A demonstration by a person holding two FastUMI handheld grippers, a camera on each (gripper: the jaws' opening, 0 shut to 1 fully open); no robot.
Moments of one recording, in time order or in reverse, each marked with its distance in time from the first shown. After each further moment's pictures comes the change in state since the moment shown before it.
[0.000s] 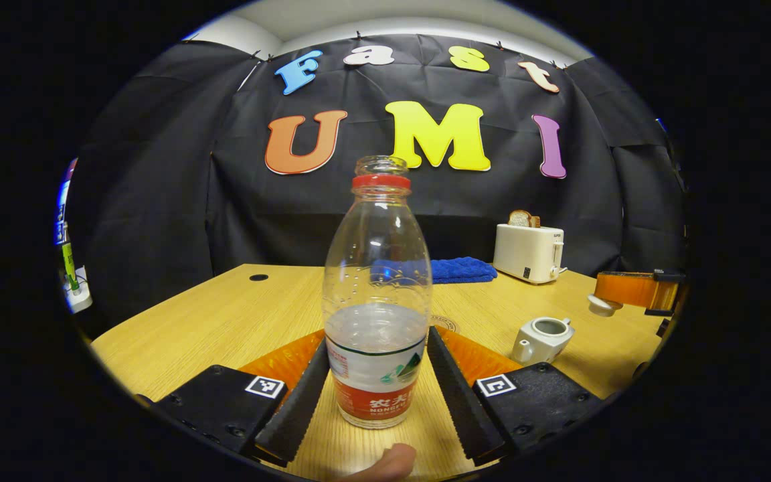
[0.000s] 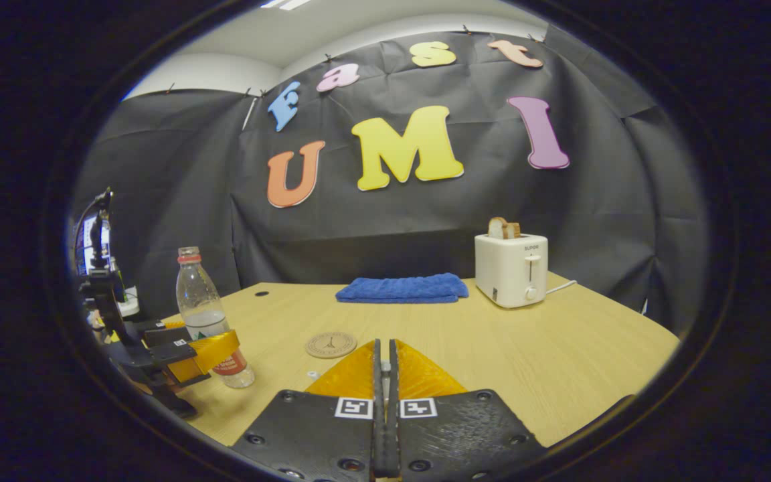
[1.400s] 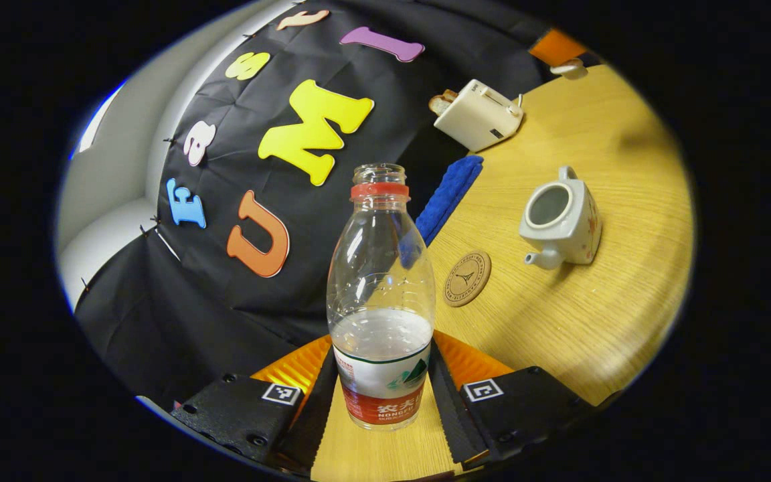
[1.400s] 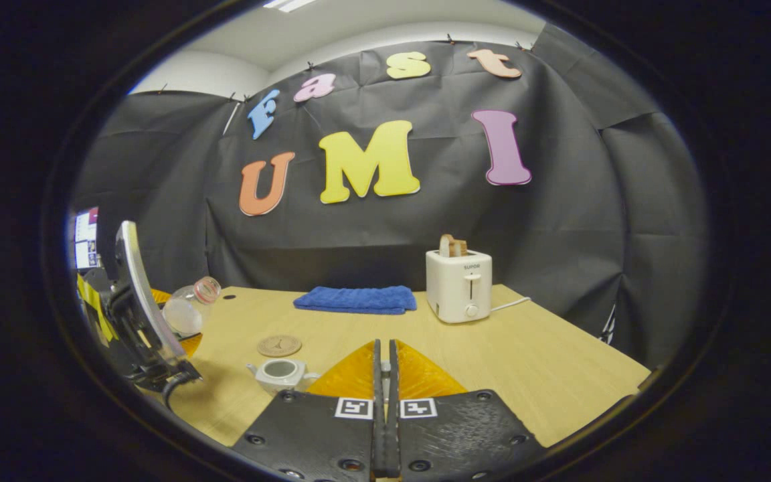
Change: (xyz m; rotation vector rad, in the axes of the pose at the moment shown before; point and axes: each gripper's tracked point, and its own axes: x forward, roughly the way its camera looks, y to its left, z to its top) left arm -0.004 -0.022 0.018 1.021 0.183 0.180; right arm -0.025 -0.082 0.015 -0.042 -0.030 -0.103
